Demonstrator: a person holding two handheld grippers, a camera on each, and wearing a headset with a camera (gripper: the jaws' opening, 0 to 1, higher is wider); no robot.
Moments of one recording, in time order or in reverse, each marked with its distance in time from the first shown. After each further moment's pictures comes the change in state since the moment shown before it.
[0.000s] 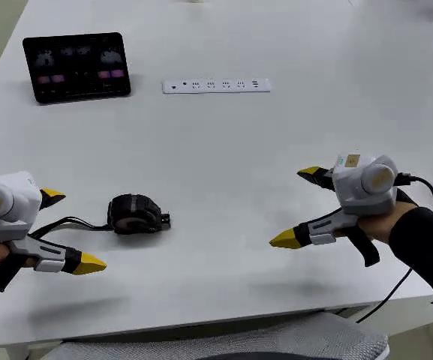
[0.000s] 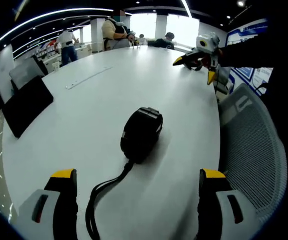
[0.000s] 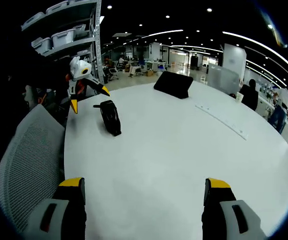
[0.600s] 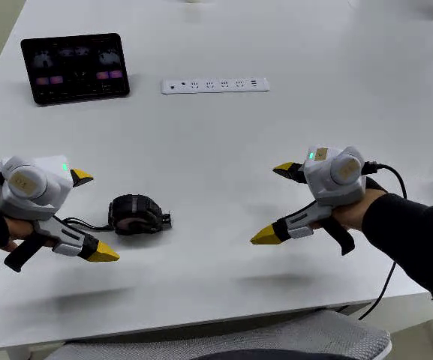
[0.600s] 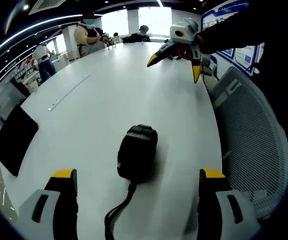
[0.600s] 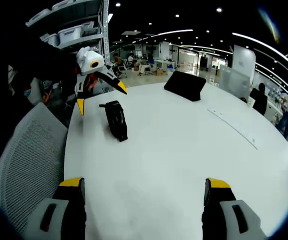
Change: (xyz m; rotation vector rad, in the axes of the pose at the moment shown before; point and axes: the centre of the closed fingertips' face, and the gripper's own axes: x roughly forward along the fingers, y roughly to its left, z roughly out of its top) left arm 0.020 -0.004 0.030 0.229 0.040 -0.088; right arm 0.032 0.010 0.016 -0.033 -0.001 0.065
